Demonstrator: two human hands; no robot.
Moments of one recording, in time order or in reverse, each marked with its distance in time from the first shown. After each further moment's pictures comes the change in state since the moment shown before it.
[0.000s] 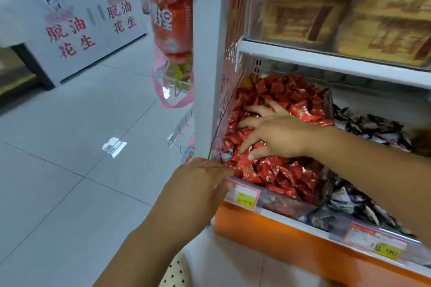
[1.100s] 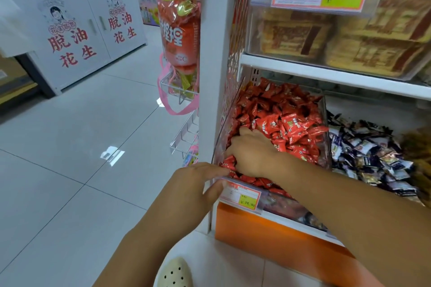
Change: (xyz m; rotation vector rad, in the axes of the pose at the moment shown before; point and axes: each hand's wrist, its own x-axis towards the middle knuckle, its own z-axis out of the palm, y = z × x) left_hand -0.009 -0.010 -0.009 -0.229 -0.005 -0.118; right_hand 0.027 -0.058 0.020 -0.050 0.064 0.201
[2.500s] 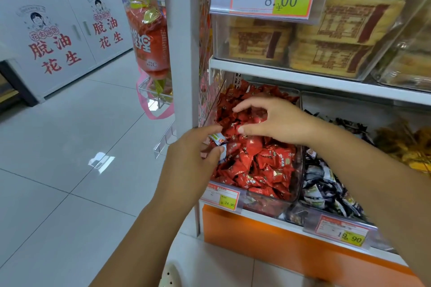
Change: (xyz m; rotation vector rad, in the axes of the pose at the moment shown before) left_hand 0.039 0.045 0.005 -0.246 0.293 -0.135; right_hand -0.058 0.072 -0.063 0.792 0.185 0.163
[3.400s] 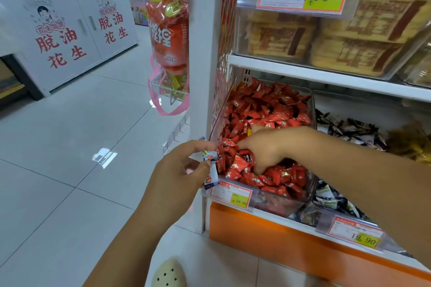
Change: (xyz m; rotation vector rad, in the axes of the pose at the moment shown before) left_hand -0.021 -0.025 -0.031 -0.195 -0.159 -0.198; right_hand 0.030 -0.010 0.052 -0.846 -0.603 0.047
